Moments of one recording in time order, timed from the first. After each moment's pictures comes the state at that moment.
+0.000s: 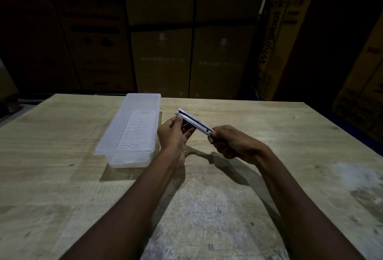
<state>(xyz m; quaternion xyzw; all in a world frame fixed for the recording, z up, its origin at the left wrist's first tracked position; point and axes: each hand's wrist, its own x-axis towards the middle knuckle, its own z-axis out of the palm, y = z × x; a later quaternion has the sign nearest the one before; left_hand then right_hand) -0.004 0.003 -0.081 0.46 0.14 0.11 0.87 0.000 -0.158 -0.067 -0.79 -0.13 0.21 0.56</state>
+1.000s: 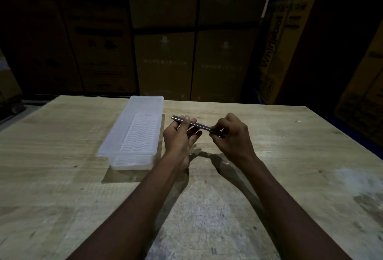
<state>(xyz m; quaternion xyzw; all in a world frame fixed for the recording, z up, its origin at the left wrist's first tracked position) -0.003 -0.007 -0.090 0.46 0.10 0.06 0.88 0.004 -0.152 -0.098 -0.87 -0.20 -0.33 0.30</state>
